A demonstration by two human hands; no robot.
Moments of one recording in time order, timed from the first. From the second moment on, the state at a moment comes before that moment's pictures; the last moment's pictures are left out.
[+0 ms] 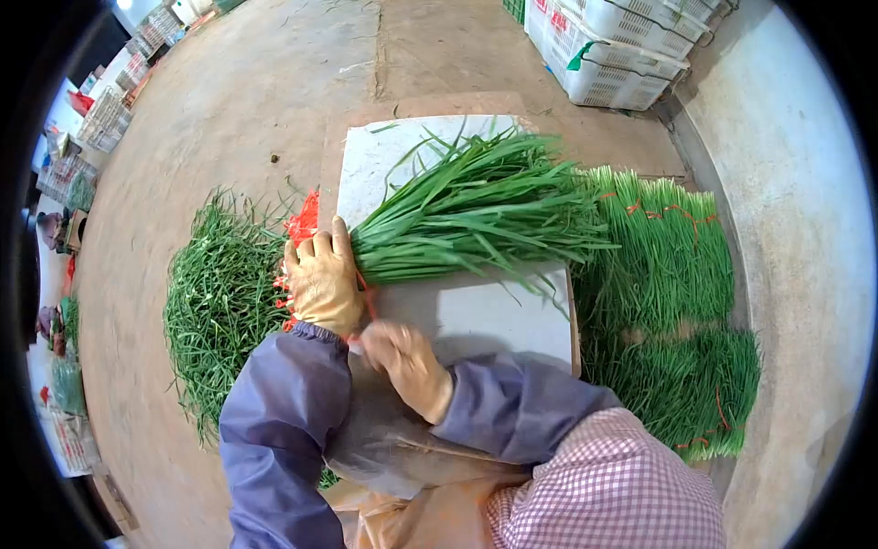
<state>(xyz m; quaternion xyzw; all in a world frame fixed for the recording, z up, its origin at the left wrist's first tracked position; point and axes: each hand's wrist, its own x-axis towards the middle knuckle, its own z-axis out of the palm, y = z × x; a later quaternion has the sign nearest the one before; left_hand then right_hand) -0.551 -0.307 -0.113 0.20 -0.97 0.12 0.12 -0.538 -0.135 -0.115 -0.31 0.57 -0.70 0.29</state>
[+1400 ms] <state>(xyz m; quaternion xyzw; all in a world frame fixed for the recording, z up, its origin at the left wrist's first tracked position) -0.495 -0.225 -0.070 0.09 -0.98 0.15 -0.03 -0.623 -0.007 -0.030 -0.40 0.70 -0.59 -0.04</state>
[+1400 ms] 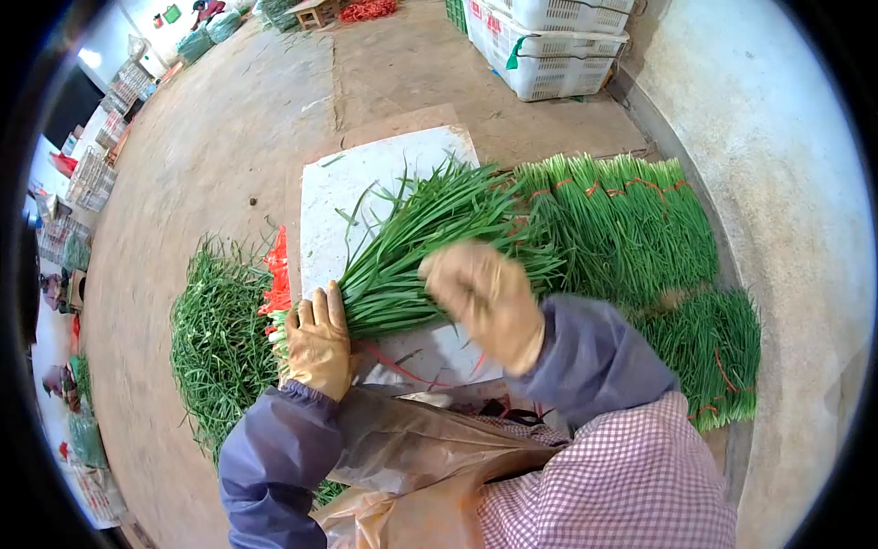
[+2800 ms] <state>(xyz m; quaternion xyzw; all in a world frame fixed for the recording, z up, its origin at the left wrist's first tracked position) -0.503 -0.236 -0.059 0.09 -1.00 0.04 -0.02 -0.663 0.035 -0.105 0.00 0.67 -0.67 0.31</state>
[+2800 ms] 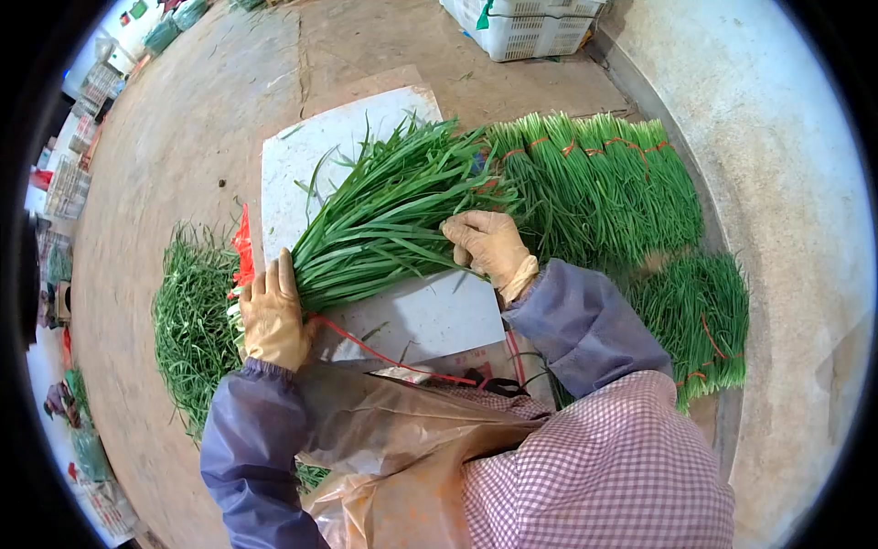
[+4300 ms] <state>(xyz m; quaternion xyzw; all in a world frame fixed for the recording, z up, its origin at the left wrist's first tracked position) -0.505 -0.239 -0.072 0.11 -0.99 0.10 -0.02 -0.641 -0.052 -0.074 -0.34 0.81 -0.45 0.13</state>
